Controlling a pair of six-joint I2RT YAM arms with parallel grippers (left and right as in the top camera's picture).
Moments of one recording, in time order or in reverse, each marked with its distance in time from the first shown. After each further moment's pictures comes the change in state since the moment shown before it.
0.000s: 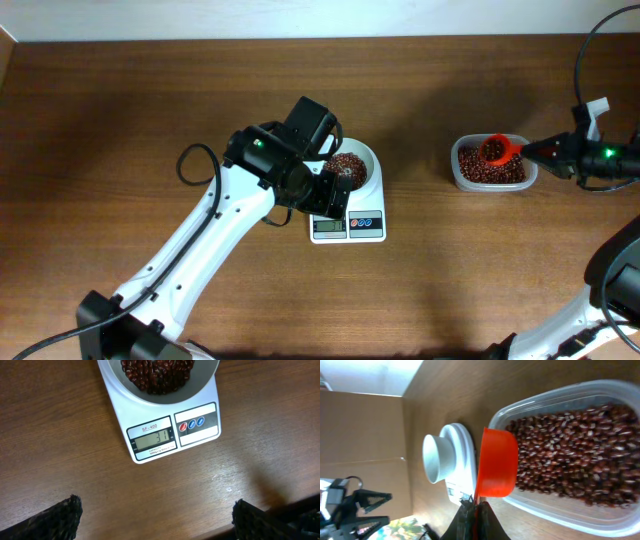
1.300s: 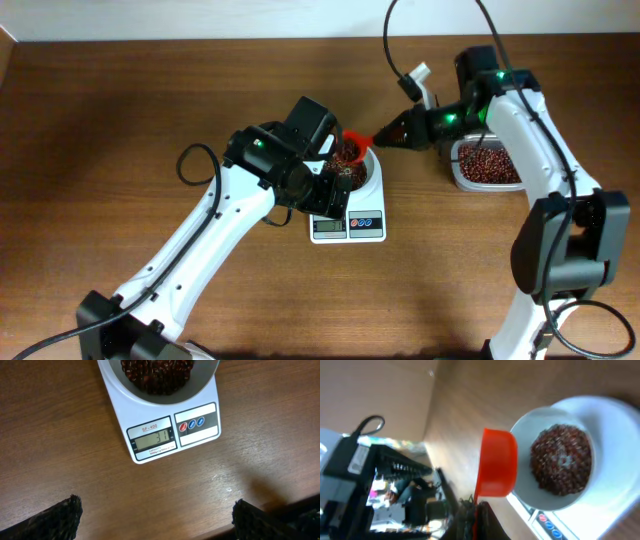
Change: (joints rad) left arm 0.000 0.000 0.000 -0.001 0.000 0.000; right arm 0.675 0.005 0.132 0.167 -0.052 0.195
